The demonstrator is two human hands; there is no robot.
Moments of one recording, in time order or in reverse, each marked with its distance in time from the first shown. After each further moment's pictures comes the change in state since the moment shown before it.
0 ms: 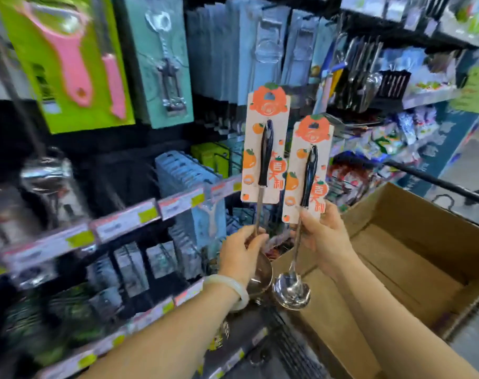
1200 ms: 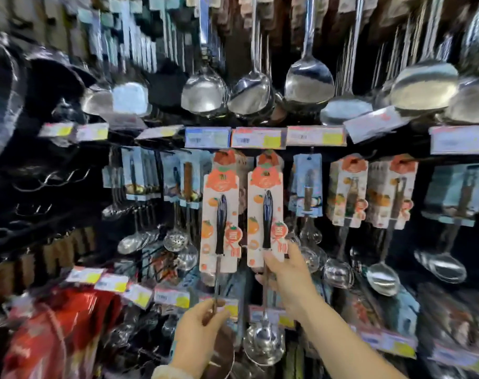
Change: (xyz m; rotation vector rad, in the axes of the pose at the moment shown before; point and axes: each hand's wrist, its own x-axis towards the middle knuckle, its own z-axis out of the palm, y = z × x) left_hand -0.477 -0.007 -0.727 0.161 0.968 -0.304; right_hand -0.492 -0.024 0.713 0.103 -0.995 0.117
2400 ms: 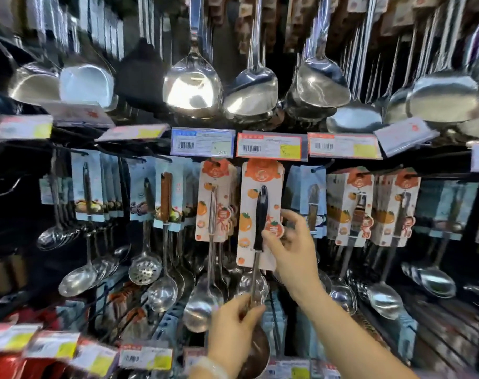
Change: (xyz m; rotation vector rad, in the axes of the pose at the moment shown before) left_hand 0.114 0.010 0.054 -0.110 -0.198 0.239; right_hand 0.086 -0.023 0.029 -0.299 0.181 -0.555
